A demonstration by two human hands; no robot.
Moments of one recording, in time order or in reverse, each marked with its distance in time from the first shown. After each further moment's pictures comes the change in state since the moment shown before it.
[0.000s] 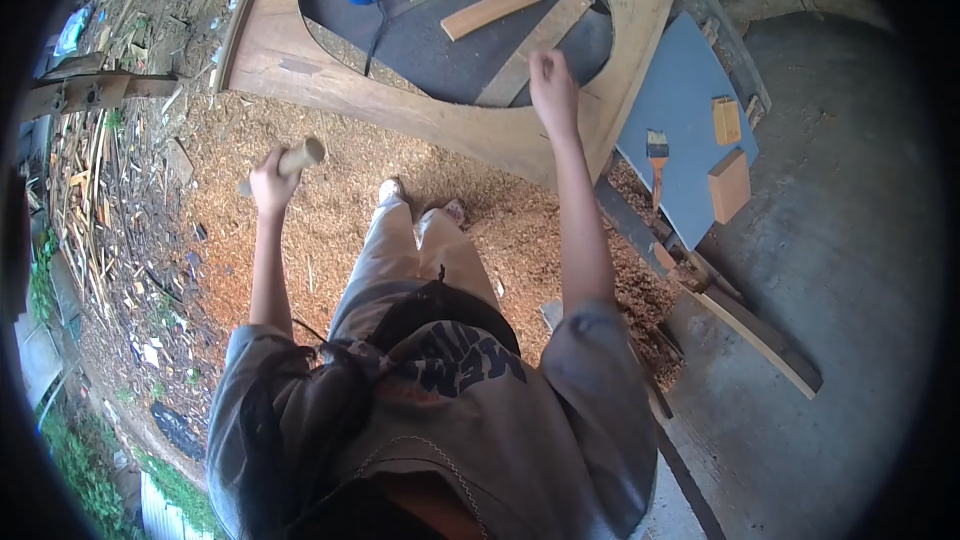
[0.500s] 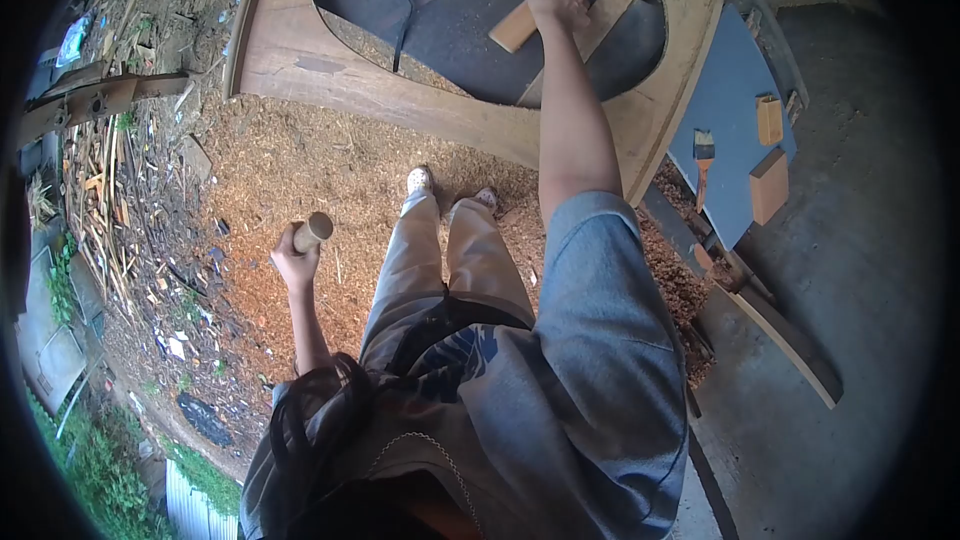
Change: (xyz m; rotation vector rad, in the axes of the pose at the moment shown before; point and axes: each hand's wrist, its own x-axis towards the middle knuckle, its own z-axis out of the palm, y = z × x) left_hand -0.087 -0.006 -0.036 -0.126 -0.014 -0.249; right_hand 0.126 -0.044 0.094 -0.626 0.120 0.423
